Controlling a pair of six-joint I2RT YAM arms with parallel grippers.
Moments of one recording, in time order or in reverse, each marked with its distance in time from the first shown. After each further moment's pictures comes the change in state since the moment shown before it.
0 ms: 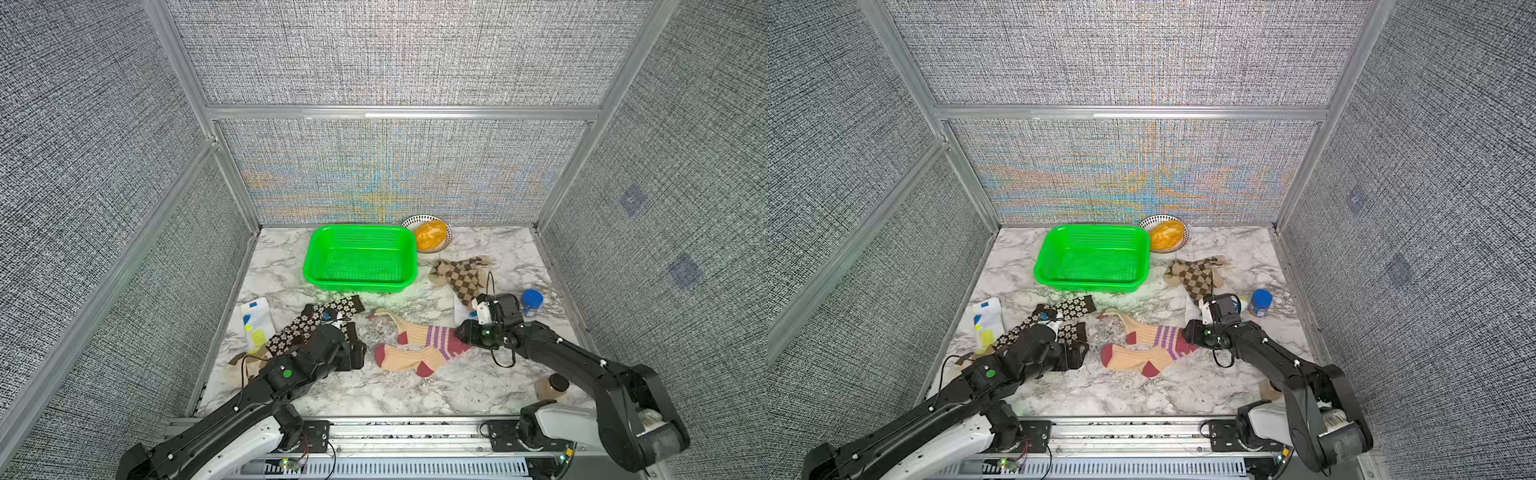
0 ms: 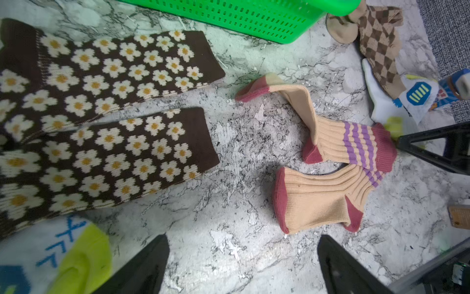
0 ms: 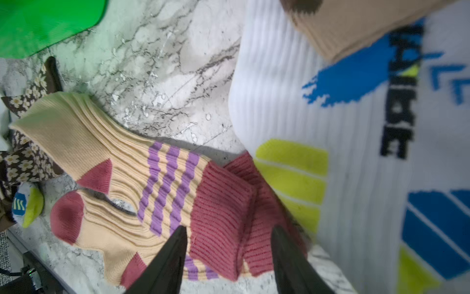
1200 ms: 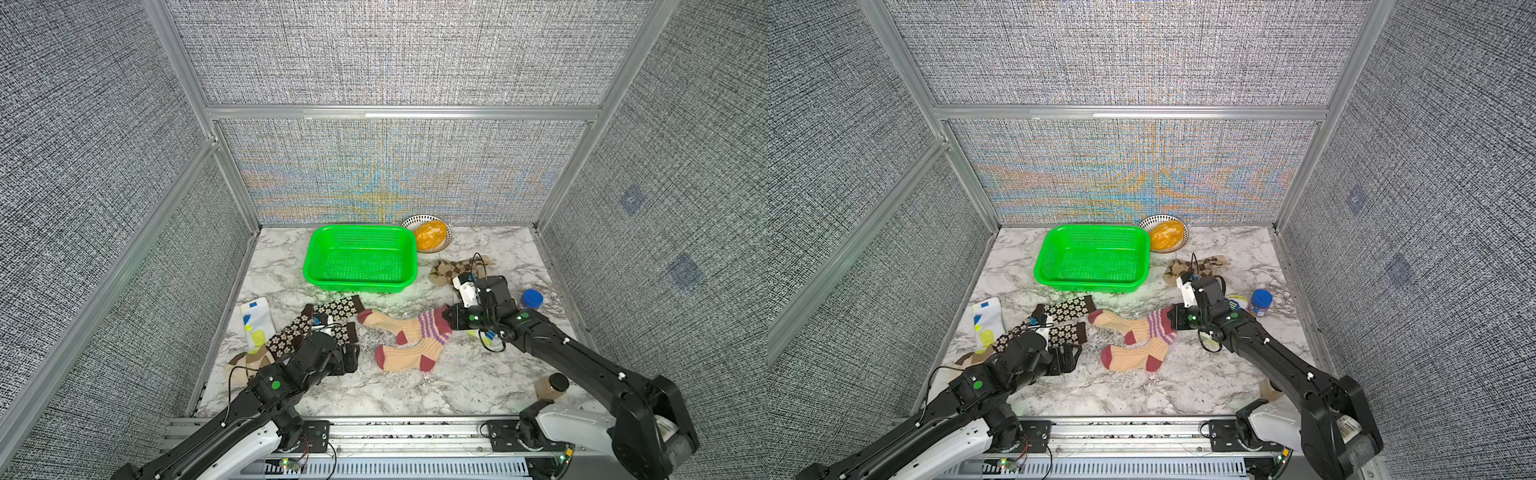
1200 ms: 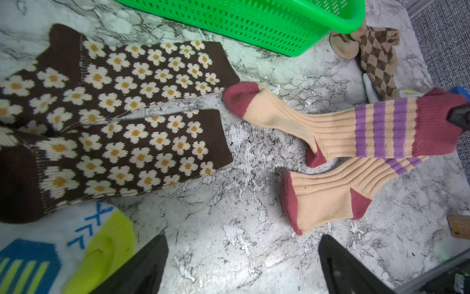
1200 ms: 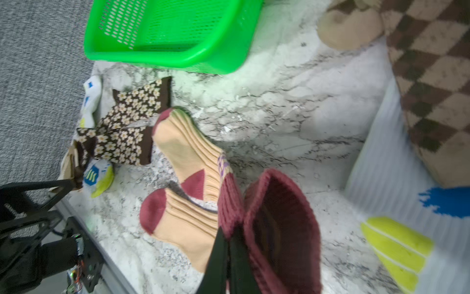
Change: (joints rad) left arm 0.000 -0.129 -0.042 -0.058 -0.045 -0.032; right arm 0.170 -0.100 0.233 -0.085 0.008 -0.060
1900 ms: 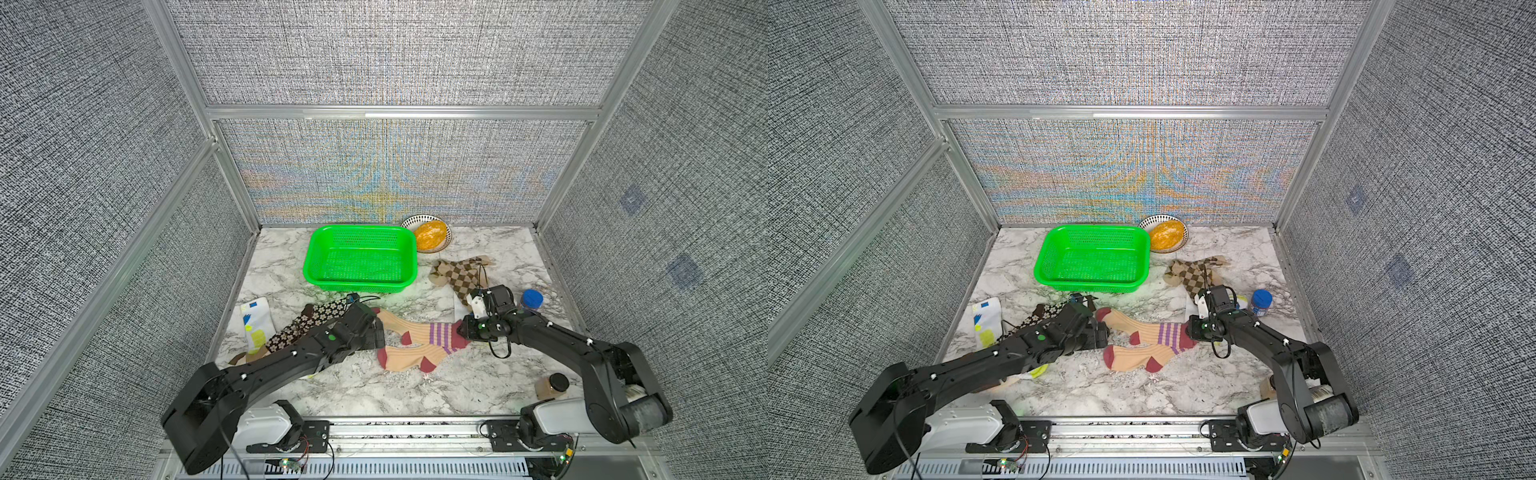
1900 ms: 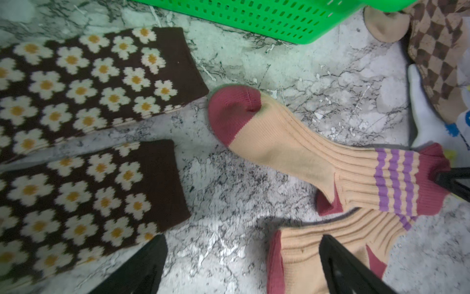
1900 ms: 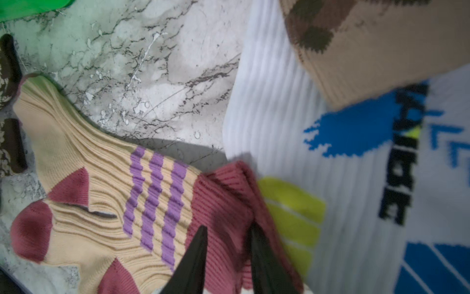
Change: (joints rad) left arm 0.000 0.702 0.232 0.282 0.006 -0.027; right arm -0.180 0.203 -0.120 0.015 0.027 -0.070
